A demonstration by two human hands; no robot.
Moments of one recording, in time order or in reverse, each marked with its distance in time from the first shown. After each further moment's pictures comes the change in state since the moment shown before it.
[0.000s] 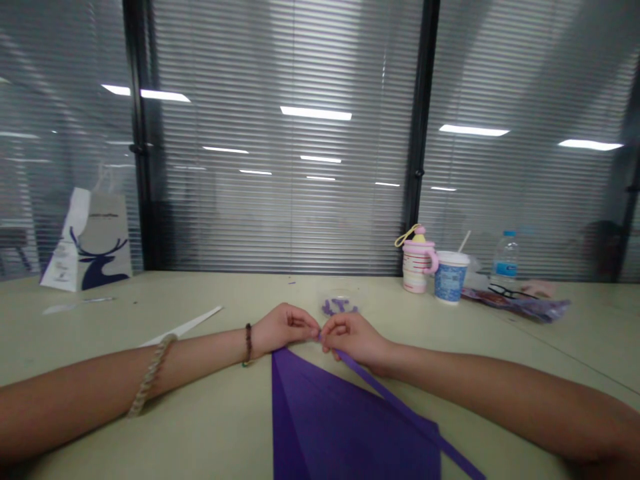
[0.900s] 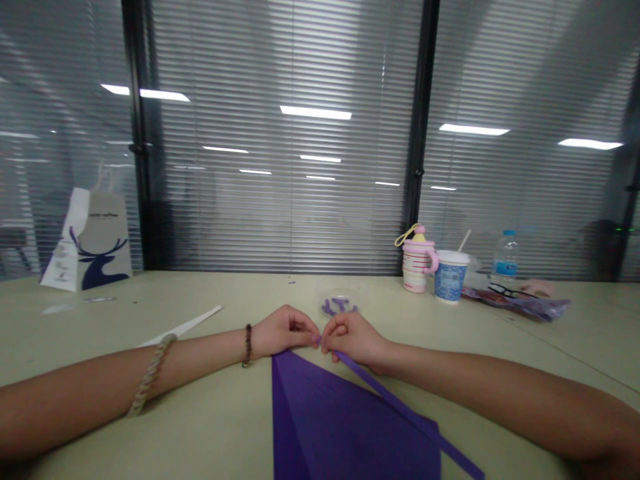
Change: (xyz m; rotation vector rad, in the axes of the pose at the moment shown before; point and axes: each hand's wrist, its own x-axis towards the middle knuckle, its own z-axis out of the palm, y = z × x) left_hand -0.004 0.007 0.004 0.139 -0.078 0.037; right_hand 0.000 0.000 0.001 -0.055 0.006 0.049
